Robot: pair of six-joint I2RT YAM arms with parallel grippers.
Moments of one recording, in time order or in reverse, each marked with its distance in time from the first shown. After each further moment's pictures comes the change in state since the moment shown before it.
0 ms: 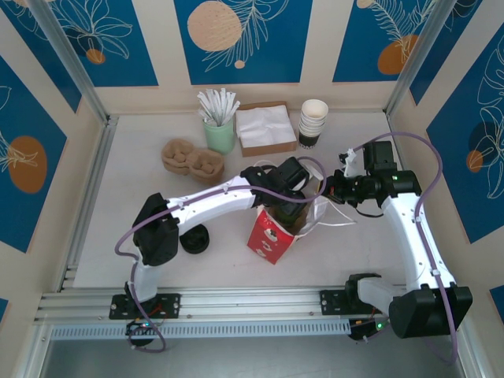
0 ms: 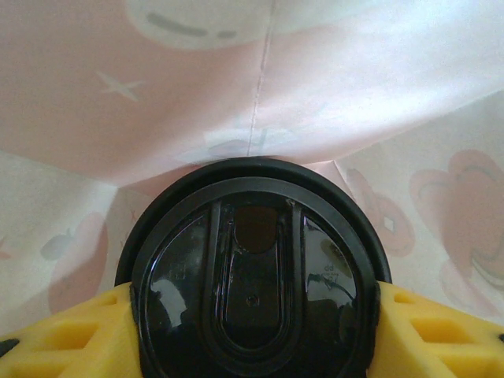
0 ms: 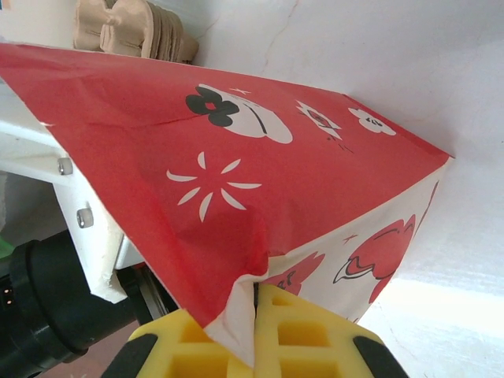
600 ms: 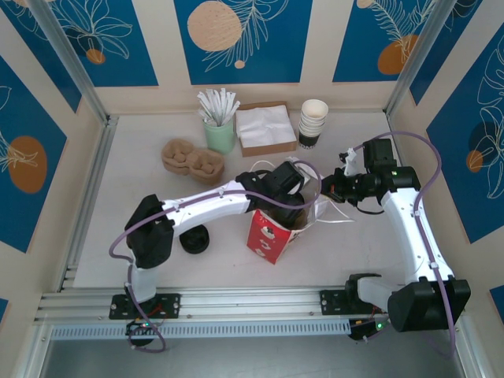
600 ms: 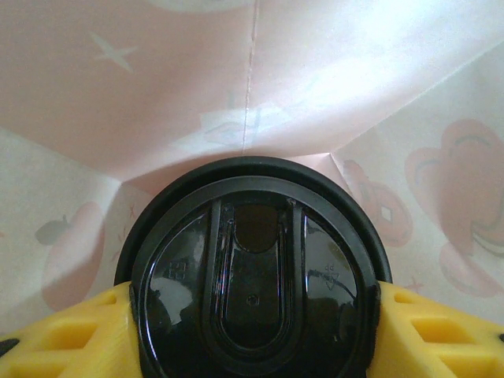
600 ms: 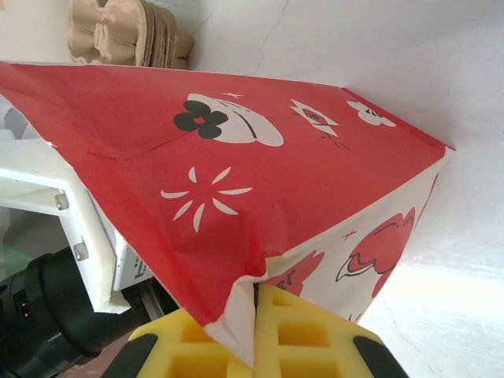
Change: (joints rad) left arm 0.000 -0.059 -0.126 0.107 0.004 0.009; right arm -0.014 0.036 0.019 -0.021 -0.016 -0.001
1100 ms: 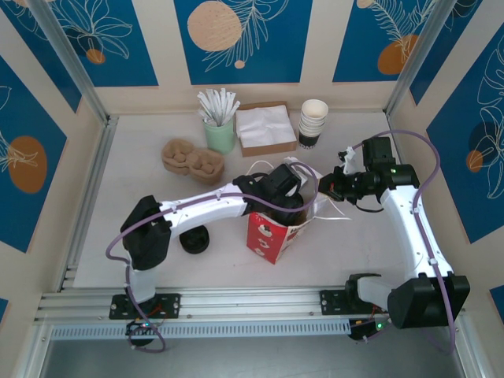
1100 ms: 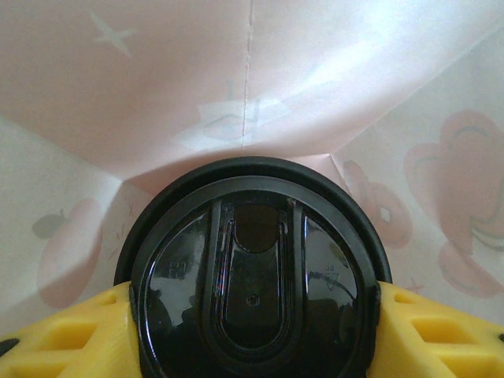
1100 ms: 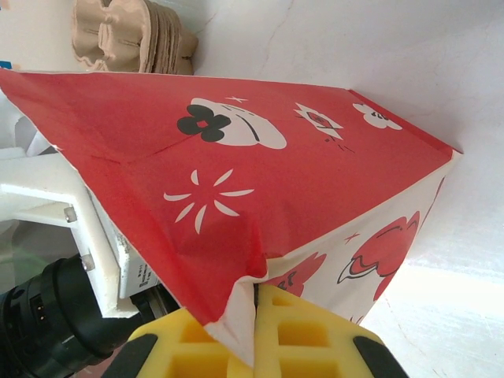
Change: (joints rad) left arm 0.000 -0.030 -0.072 0.069 0.000 -0.016; right arm 0.000 0.021 0.011 0.005 -0.013 0.000
